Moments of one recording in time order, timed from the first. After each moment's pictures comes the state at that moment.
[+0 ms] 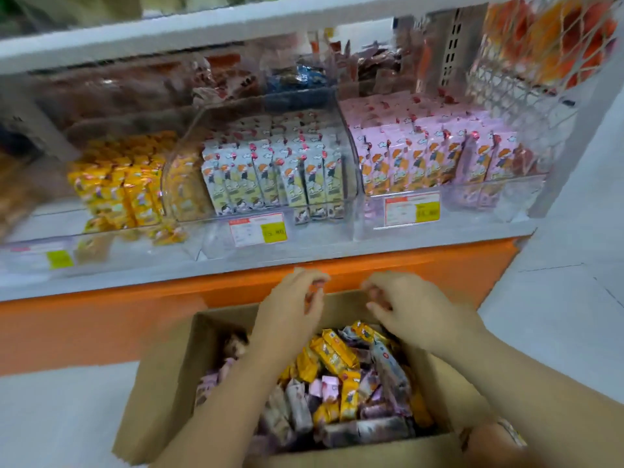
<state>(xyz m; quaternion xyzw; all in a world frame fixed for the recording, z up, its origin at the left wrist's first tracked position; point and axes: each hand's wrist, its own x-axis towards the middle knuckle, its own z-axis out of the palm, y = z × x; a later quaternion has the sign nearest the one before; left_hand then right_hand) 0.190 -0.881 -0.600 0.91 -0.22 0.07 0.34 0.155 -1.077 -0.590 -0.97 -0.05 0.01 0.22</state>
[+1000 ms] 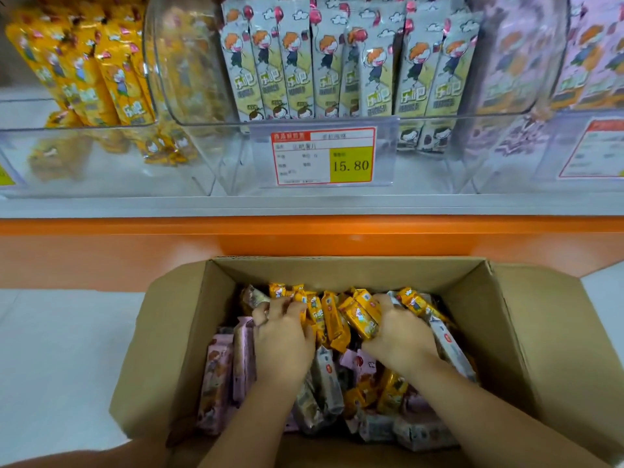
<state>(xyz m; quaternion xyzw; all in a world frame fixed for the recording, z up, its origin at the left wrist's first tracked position) 0.187 -0.811 -0.748 0.98 0.05 -0.14 0.13 0.187 -0.989 -0.761 -0.96 0.09 0.21 0.18</state>
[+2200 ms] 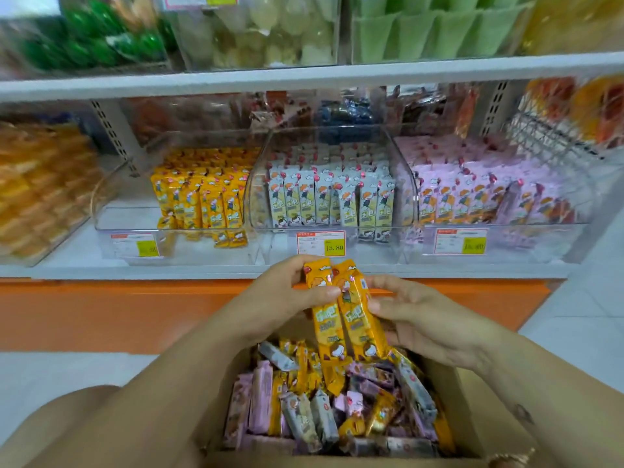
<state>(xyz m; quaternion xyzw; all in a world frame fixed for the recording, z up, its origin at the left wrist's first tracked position) 0.172 -0.799 -0.493 0.77 -0.11 -0.21 0.60 0.142 -1.007 -0.515 -0.57 0.00 0.27 0.77</state>
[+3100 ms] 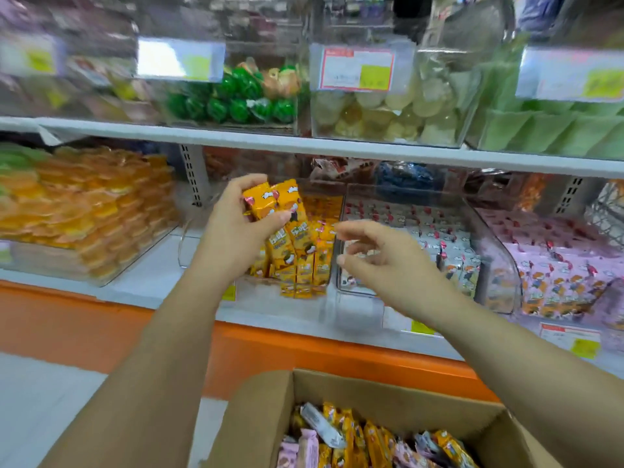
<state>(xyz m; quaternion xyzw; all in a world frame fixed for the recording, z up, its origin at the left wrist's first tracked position) 0.263 -0.665 -0.420 0.78 -0.07 0.19 0.60 0.236 -0.869 -0.421 -0.87 -0.21 -0.07 0.45</state>
